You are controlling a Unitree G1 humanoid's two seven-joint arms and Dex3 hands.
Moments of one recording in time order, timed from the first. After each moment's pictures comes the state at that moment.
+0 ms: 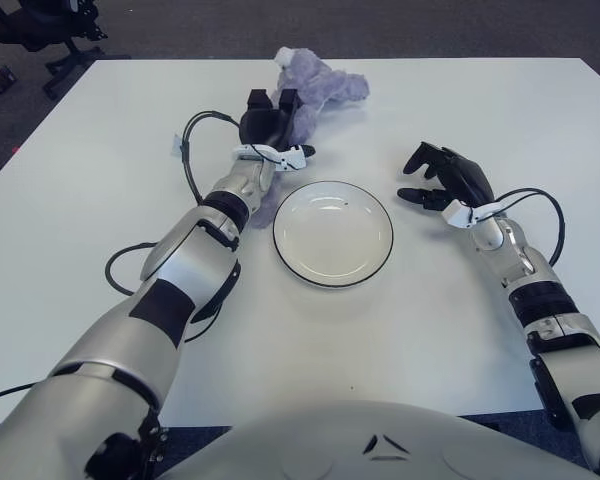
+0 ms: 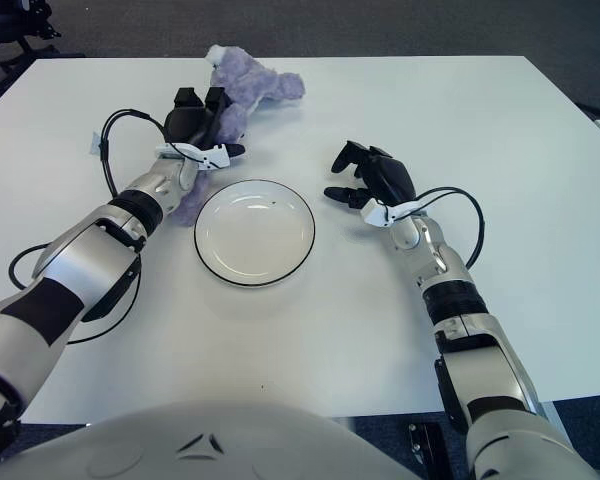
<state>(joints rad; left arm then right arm) -1.03 0.14 -0.60 1.30 0.77 -0.12 0.65 -0.42 -0.47 0.18 0.57 -0.52 -0.49 -0.19</state>
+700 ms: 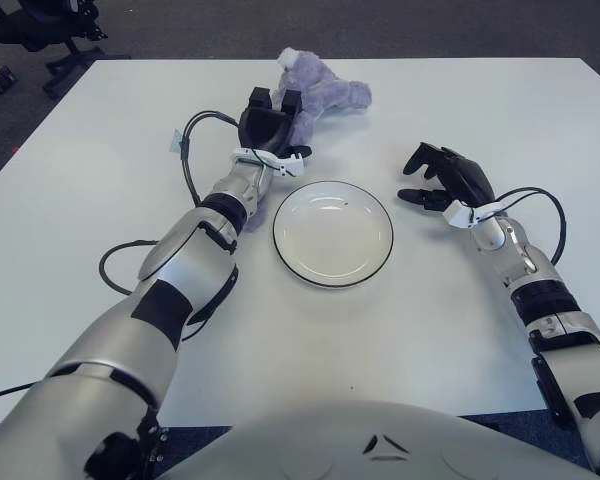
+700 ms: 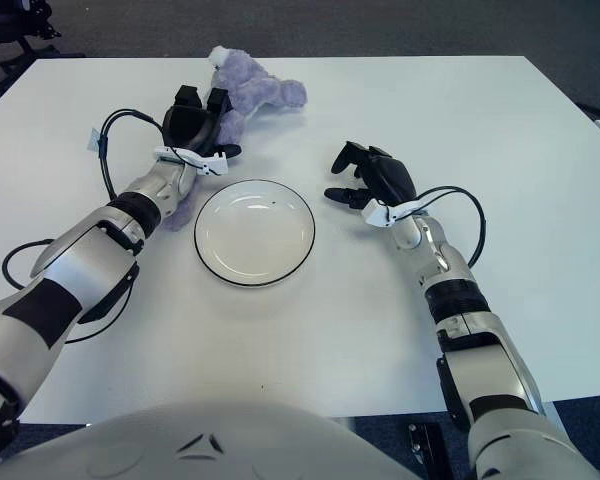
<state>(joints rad) -1.02 0.17 -0.65 1.31 0.82 -0.13 0.73 -0.43 -0.48 0.20 0.57 -0.52 -0.50 -0.17</state>
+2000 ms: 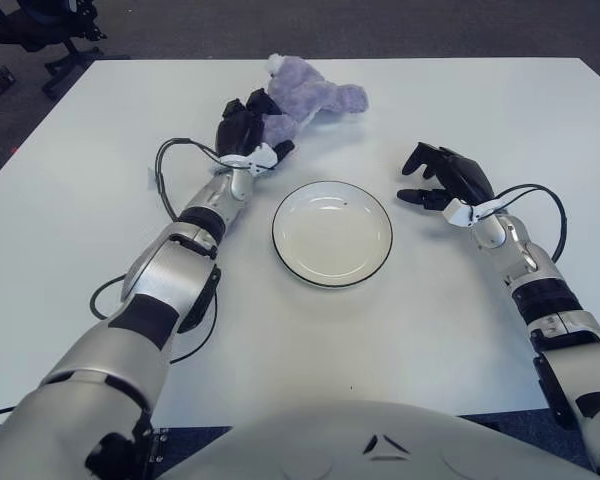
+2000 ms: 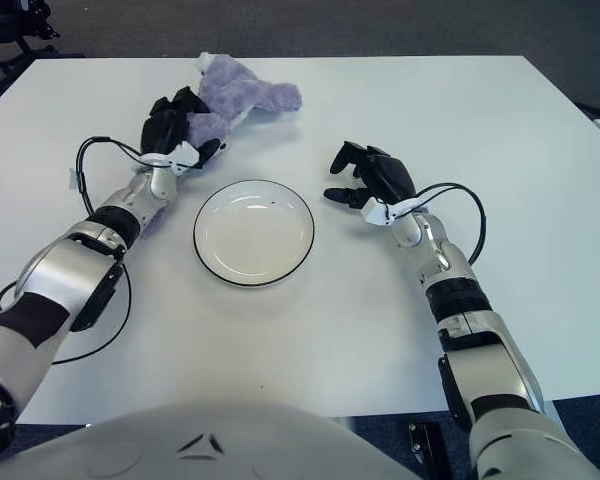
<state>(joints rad) -0.93 0.20 -0.18 1.28 0.28 -0.54 0.31 -0.43 -0.49 0.20 0.54 -0.52 -0.48 -0.13</state>
